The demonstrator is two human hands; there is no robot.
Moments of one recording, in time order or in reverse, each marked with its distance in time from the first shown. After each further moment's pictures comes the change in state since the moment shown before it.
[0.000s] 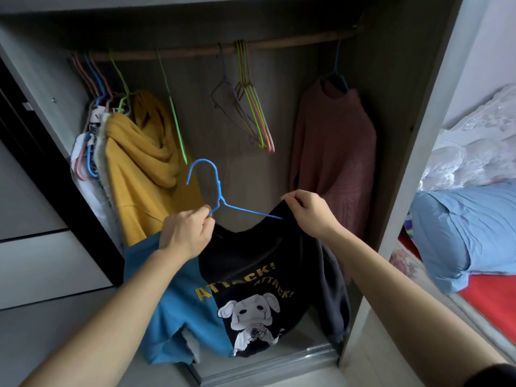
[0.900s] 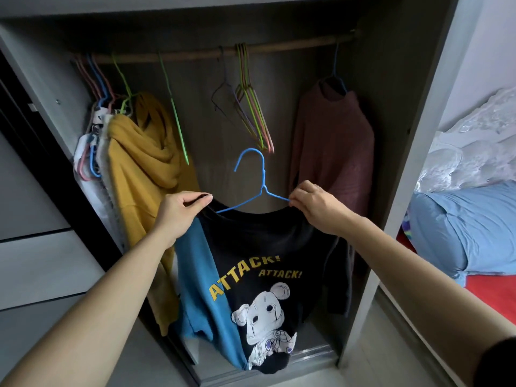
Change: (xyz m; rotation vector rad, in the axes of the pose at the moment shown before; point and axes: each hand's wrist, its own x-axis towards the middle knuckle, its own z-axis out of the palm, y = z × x) left_hand 0.026 -0.024 -0.007 -0.882 -0.080 -0.418; right_hand 0.008 0.020 -0.030 -0.416 -0.181 -0.397
